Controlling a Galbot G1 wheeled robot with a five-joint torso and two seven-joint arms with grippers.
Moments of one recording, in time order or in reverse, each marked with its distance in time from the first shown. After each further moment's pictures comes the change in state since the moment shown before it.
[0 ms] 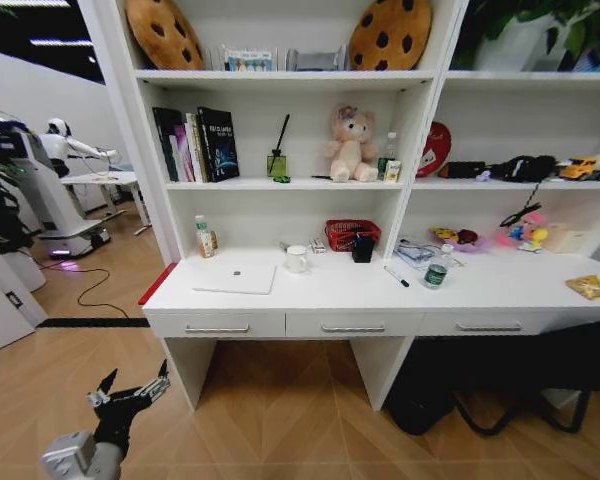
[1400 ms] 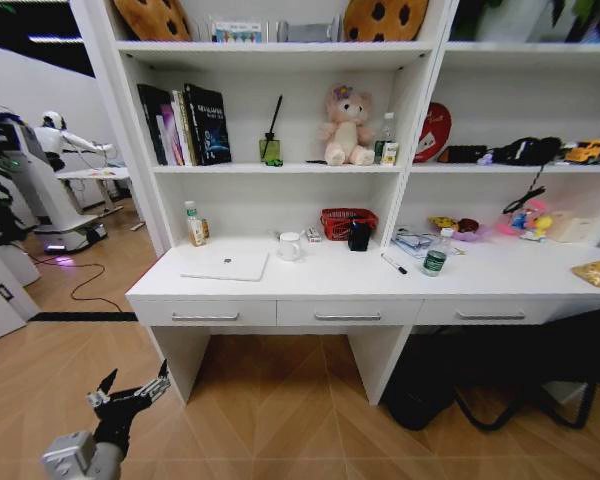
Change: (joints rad) left arm 0.000 0.000 0.000 0.000 0.000 0.000 0.000; right arm 0.071 0.055 -0.020 -0.059 -0.010 -0.101 -0.020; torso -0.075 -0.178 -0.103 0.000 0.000
